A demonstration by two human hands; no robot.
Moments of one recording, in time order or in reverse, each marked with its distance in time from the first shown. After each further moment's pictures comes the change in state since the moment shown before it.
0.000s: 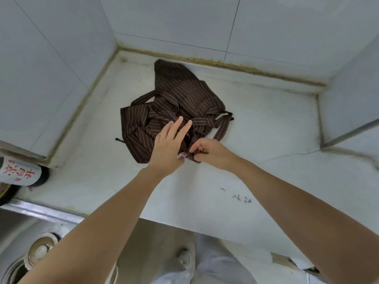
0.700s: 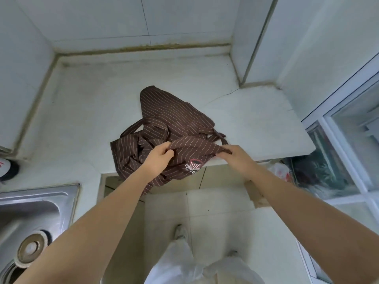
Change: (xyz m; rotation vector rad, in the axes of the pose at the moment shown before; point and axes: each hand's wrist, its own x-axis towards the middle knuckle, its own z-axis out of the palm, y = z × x) left_hand -0.170 0.127 0.029 -0.665 -0.437 -0.154; right_hand -0.293 0.116 0.053 0.202 0.524 0.219
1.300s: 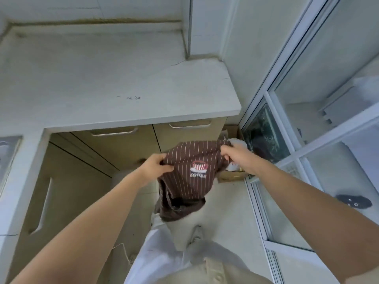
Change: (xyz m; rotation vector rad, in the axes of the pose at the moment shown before) left_hand -0.130 0.036 0.246 -0.081 -0.217 -0.108; right_hand -0.196 0.143 -0.148 0.002 -0.093 0.246
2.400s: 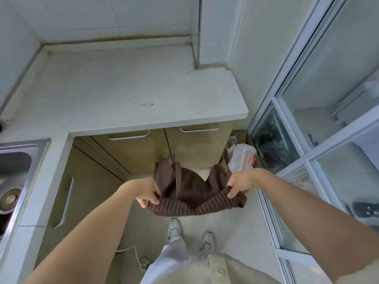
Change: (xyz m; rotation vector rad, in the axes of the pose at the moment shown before) left_hand -0.053 -0.034 -0.032 0.791 -0.331 -0.397; right_hand -0.015 0.024 0.025 -0.693 -0.579 0.230
